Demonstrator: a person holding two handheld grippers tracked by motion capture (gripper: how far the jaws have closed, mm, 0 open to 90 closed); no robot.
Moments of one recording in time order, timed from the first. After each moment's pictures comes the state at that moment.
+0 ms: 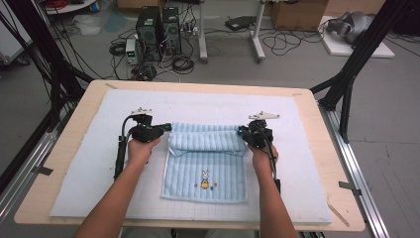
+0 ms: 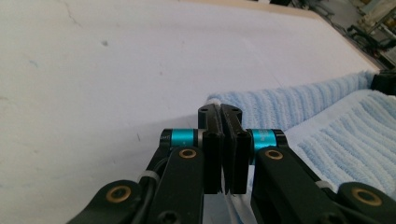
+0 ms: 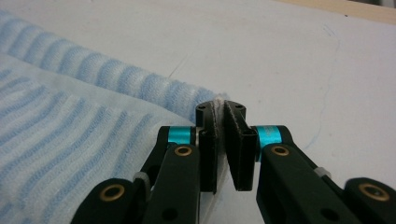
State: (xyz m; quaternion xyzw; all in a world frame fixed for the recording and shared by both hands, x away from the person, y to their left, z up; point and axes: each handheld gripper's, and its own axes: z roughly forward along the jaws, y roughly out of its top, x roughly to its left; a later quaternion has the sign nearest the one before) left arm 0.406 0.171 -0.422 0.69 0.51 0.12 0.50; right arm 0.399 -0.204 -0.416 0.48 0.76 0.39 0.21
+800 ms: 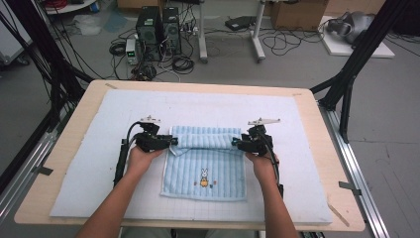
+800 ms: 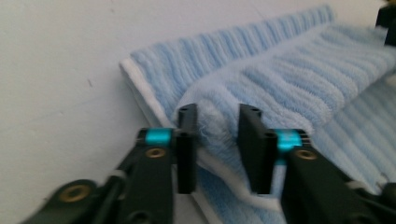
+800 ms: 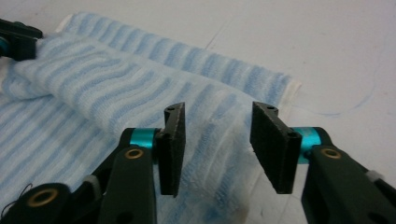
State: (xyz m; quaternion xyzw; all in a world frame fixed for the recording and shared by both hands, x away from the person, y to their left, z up) left arm 0.384 0.155 -0.437 0.77 0.46 0.08 0.44; right arm 0.374 -0.204 -0.418 0.47 0.77 0.40 0.14
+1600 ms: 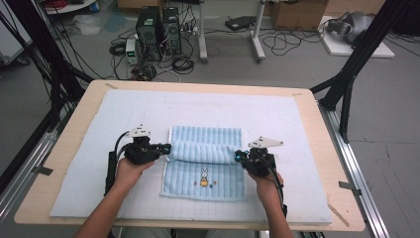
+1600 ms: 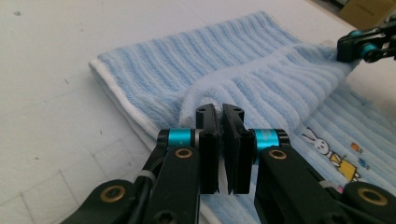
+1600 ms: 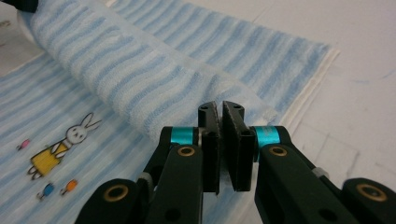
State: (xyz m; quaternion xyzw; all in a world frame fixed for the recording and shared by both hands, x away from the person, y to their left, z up) left arm 0.333 0.178 -0.423 0.77 0.39 0.08 0.50; right arm 0.308 -0.203 -0.424 0.42 0.79 0.42 0.16
